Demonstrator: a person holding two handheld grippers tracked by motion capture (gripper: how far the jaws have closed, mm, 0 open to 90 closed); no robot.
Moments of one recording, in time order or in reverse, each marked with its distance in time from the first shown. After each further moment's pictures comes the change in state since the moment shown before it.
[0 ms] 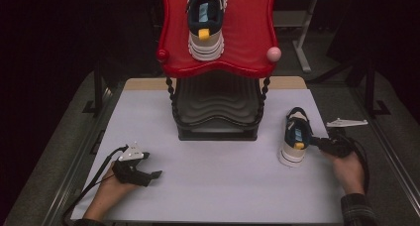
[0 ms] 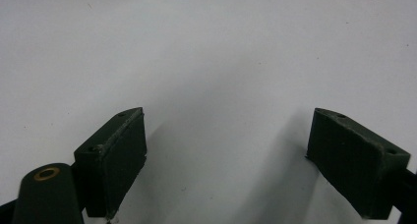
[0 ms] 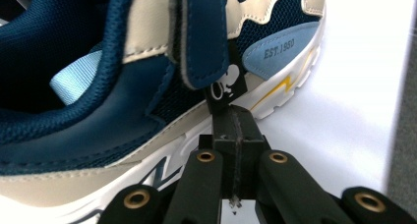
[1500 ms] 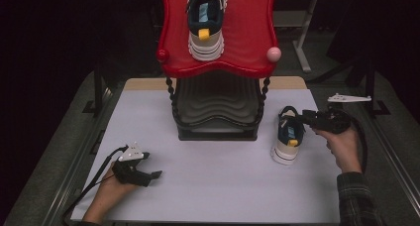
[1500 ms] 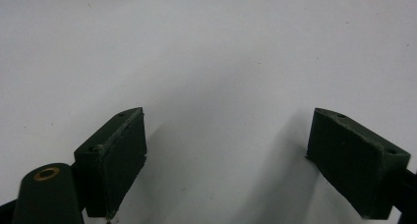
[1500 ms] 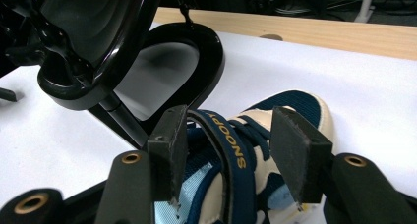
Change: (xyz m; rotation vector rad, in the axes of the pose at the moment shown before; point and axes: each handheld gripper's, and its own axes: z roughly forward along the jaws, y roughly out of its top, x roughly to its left) left arm 0.000 0.000 0.000 -0.001 0.002 0.001; right arm 0.002 0.066 -0.008 -0.188 0.228 0.002
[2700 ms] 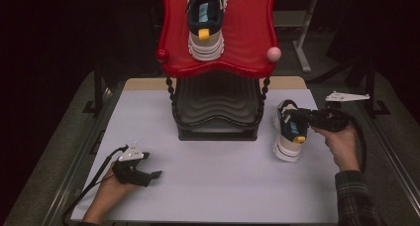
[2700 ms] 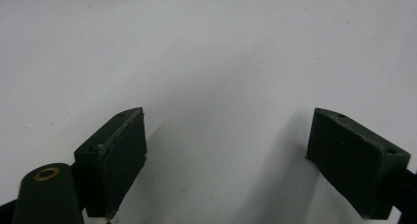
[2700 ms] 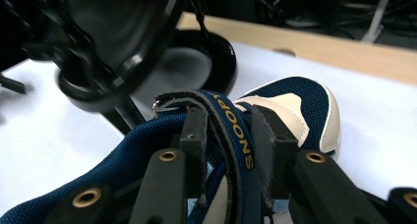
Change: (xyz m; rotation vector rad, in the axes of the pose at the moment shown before) left arm 0.000 0.000 0.000 0.000 0.001 0.001; right arm 0.009 0.008 -0.001 -0.027 0.024 -0.079
